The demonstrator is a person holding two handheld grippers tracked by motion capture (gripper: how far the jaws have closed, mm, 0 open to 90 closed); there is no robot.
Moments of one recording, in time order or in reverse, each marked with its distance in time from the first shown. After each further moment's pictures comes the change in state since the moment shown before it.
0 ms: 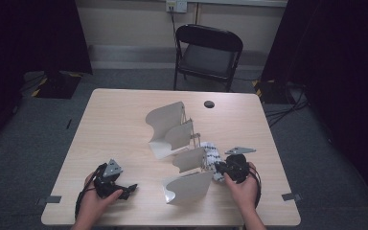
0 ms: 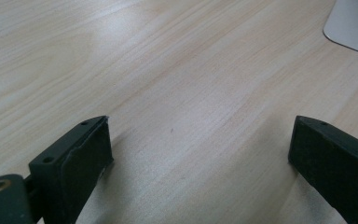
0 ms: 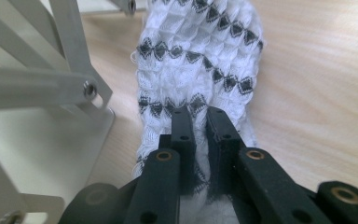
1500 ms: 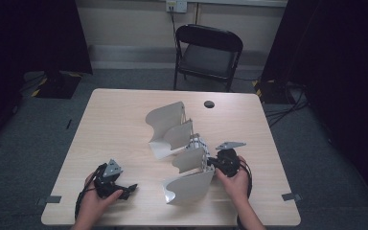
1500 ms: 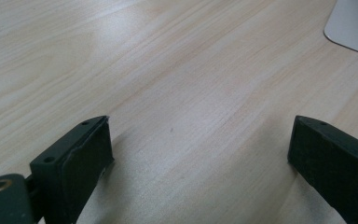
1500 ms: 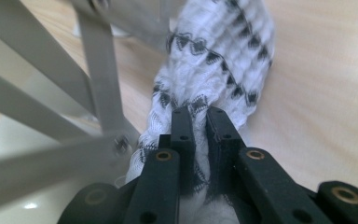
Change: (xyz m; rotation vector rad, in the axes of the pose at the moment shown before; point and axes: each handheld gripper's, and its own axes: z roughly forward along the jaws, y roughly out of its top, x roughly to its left) left arm 0.000 0.000 0.000 0.000 0.002 -0.001; right arm 0.006 0.014 0.029 -0.006 0.113 -0.058
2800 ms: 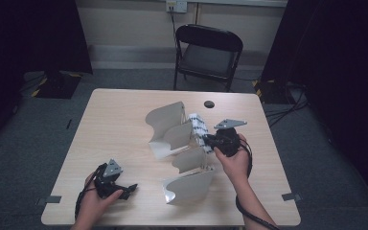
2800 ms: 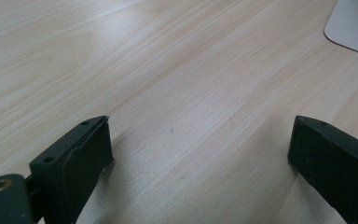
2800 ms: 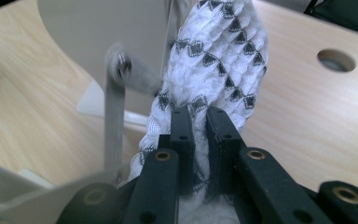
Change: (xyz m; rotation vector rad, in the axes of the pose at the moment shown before) left arm 0.000 0.000 0.001 -0.002 0.000 -0.007; right arm 0.004 0.071 -0.025 -0.116 -0.050 -0.128
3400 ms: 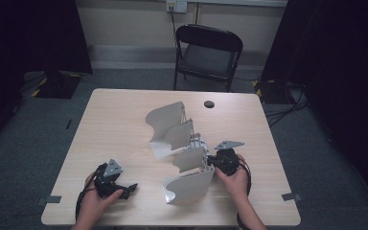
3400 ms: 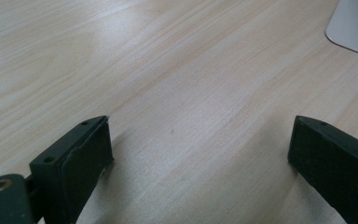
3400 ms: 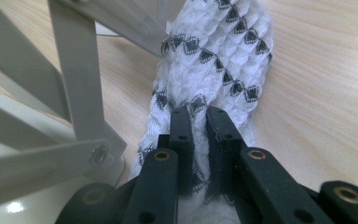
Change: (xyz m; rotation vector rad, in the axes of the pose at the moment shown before) left arm 0.000 0.000 0.001 -0.005 0.003 -0.010; right arm 0.001 -0.073 0.025 0.077 0.050 0.061
